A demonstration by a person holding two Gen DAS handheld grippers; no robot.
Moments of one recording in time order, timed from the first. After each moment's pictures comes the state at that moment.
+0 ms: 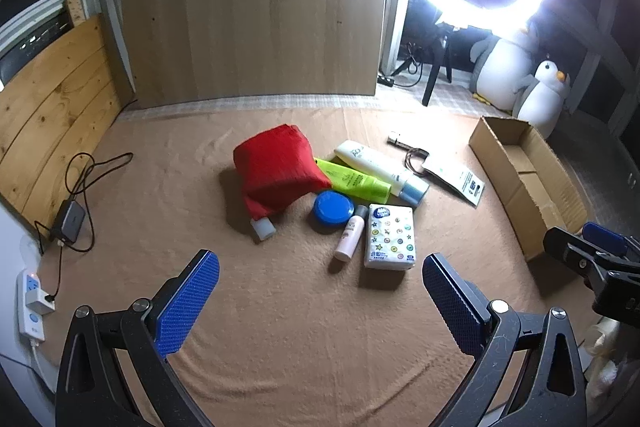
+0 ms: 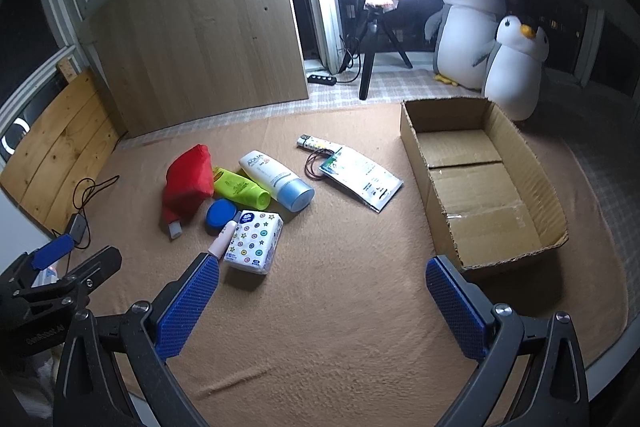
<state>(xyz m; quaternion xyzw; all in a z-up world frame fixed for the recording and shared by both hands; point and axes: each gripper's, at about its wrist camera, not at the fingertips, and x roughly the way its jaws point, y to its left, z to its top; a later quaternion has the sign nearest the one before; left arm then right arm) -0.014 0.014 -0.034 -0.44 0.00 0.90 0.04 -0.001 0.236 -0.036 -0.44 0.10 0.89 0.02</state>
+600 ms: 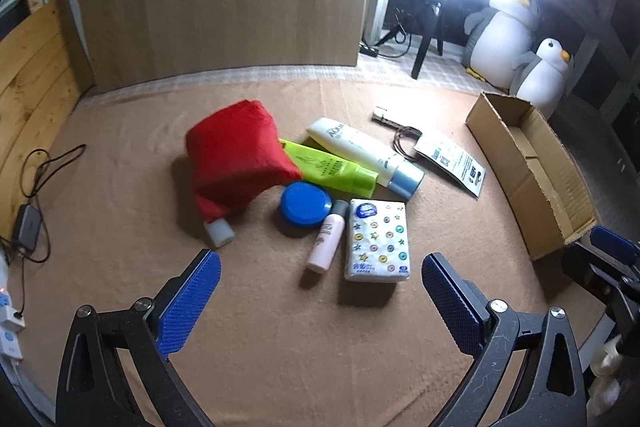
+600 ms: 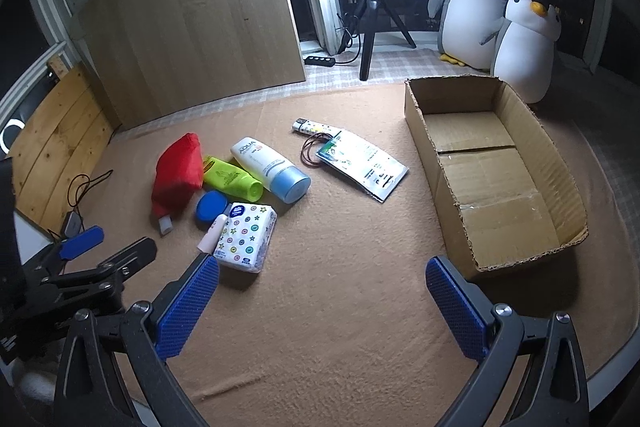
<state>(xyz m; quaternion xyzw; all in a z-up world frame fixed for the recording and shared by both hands) -0.069 0.037 -0.086 -0.48 -0.01 0.87 0.08 -0.017 0.244 -0.057 -0.46 0.11 0.88 0.02</state>
